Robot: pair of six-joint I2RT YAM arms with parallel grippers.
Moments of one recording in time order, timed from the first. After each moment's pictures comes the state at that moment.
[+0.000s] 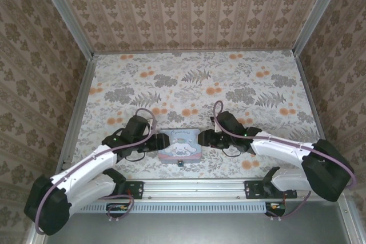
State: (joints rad) left arm -0.66 0.93 0.44 -0.42 0.32 -0.72; right arm 0.73 1.27 0.56 -0.12 -0.30 0.87
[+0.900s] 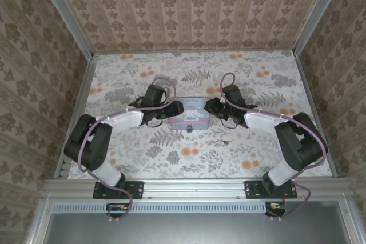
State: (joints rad) left arm -0.56 1.61 0.85 -0.08 0.30 -0.65; right arm 0.43 1.60 0.79 0.08 -0.28 0.89
